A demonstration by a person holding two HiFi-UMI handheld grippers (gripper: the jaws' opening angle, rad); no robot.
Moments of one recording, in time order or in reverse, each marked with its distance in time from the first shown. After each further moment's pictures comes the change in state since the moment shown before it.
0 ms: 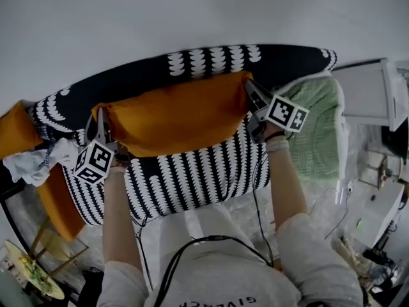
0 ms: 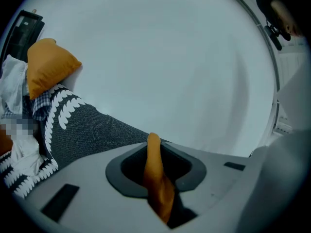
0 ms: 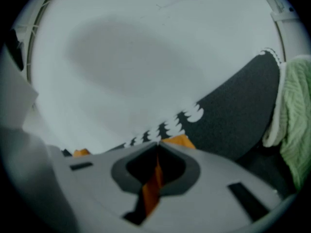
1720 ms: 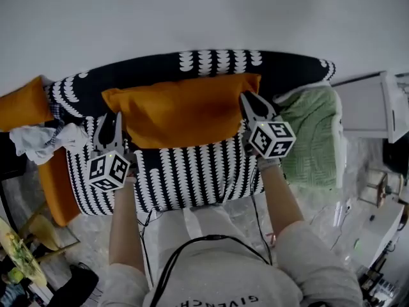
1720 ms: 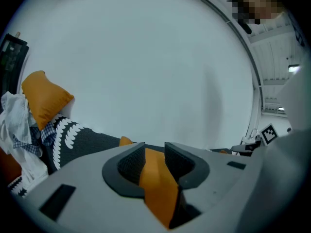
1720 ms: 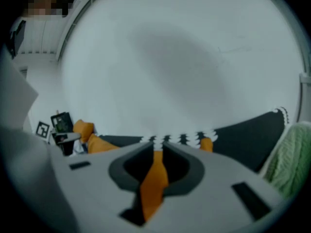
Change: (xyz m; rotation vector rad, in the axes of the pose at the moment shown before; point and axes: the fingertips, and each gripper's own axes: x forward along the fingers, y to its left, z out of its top) left arm -0.090 -0.059 0.010 0.197 -0.104 -0.088; right arm -0.055 0.073 -0.022 -0.464 -0.133 -0.008
